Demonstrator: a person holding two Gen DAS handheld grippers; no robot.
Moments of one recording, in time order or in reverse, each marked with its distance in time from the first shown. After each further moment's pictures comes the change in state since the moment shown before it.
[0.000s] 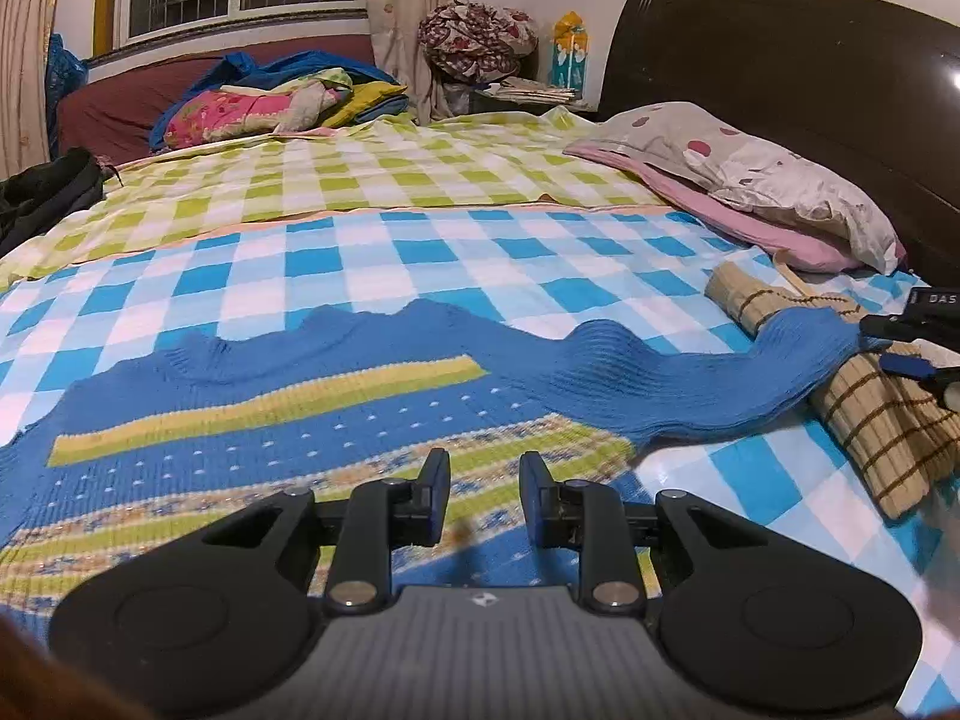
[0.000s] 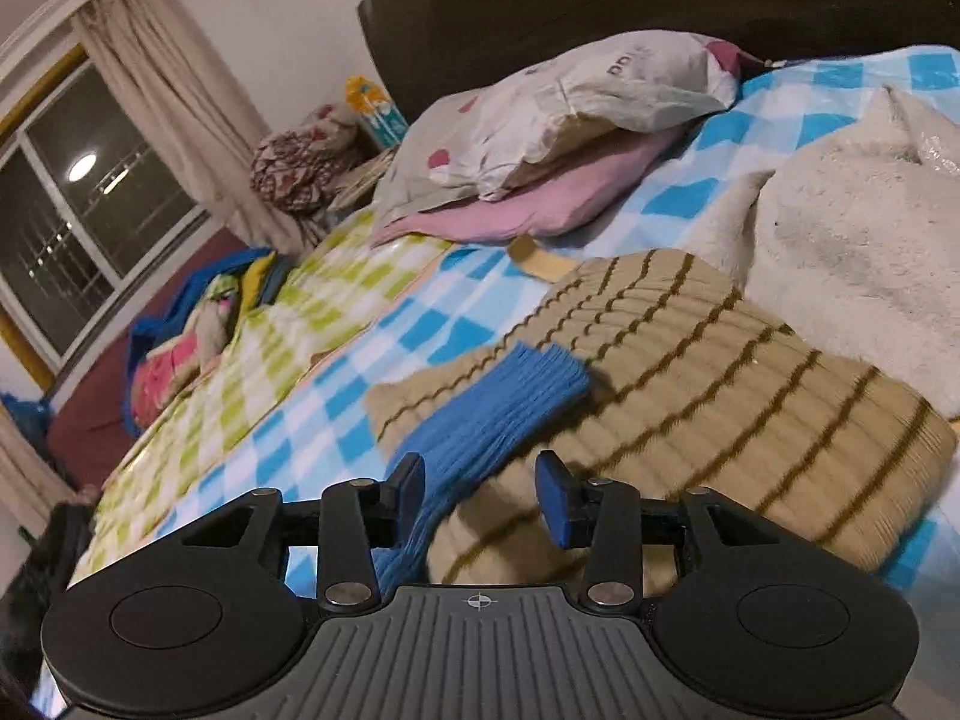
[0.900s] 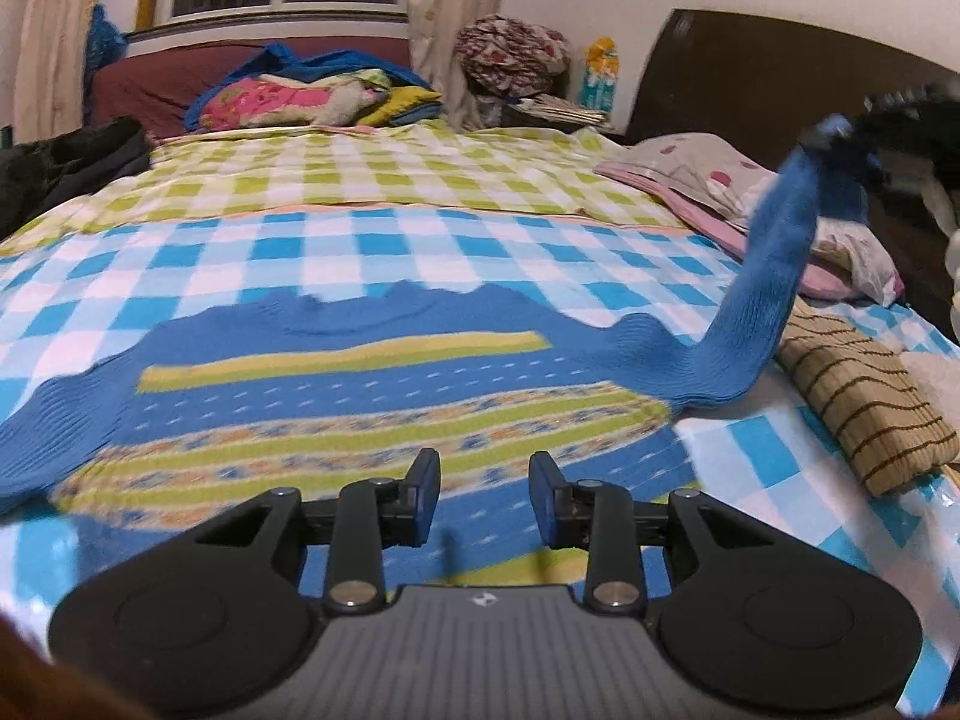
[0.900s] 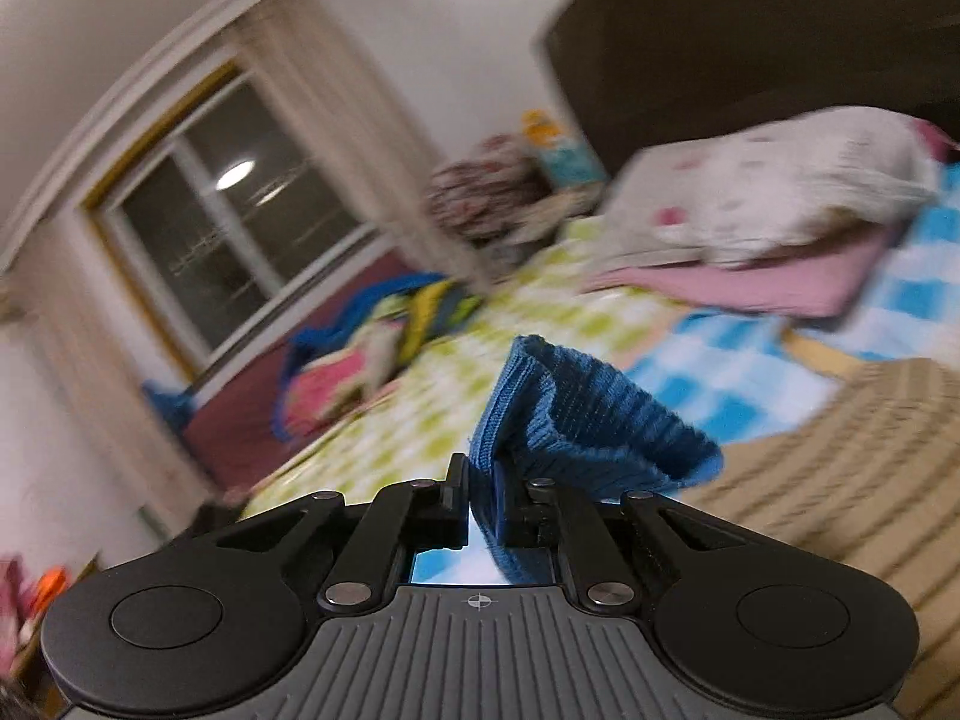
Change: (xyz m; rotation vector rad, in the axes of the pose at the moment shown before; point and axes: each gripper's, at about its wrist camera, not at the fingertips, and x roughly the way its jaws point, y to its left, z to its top) left arm -0.056 0.053 -0.034 -0.093 -0.027 0.009; right arm -0.036 0.140 0.018 -0.131 -0.039 0.358
